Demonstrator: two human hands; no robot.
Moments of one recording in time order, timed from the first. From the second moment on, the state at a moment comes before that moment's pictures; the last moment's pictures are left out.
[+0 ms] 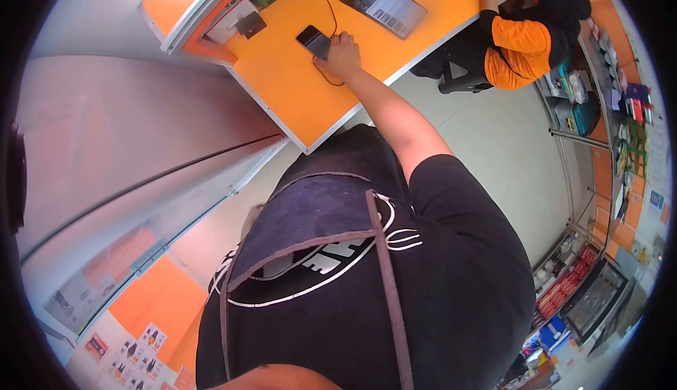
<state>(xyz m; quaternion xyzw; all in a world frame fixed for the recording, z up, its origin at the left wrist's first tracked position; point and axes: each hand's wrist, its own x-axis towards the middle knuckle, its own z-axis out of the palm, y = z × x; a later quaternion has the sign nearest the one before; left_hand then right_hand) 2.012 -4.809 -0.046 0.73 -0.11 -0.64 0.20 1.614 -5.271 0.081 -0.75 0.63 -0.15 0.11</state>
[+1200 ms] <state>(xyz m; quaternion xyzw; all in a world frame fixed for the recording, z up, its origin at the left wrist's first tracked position) 1.619 -4.818 0.042 0.81 0.16 -0.50 0.25 1.575 -5.356 0.060 -0.86 0.40 -0.11 0.29</state>
